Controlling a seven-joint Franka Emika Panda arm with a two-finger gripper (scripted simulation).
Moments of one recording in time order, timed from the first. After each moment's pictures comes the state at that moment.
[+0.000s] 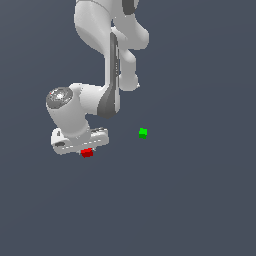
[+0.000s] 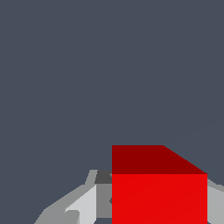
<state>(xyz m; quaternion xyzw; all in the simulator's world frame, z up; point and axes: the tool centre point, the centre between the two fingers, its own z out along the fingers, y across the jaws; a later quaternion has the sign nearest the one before) 0.032 -0.176 0.111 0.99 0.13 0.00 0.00</state>
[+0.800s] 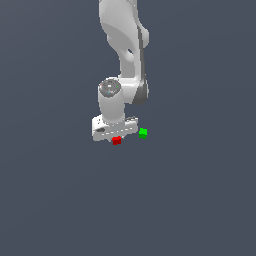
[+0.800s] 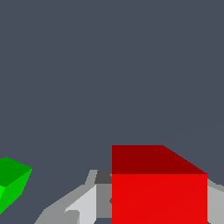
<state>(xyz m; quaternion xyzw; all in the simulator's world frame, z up) -0.044 -0.056 0.087 0.99 0.13 0.00 0.00</state>
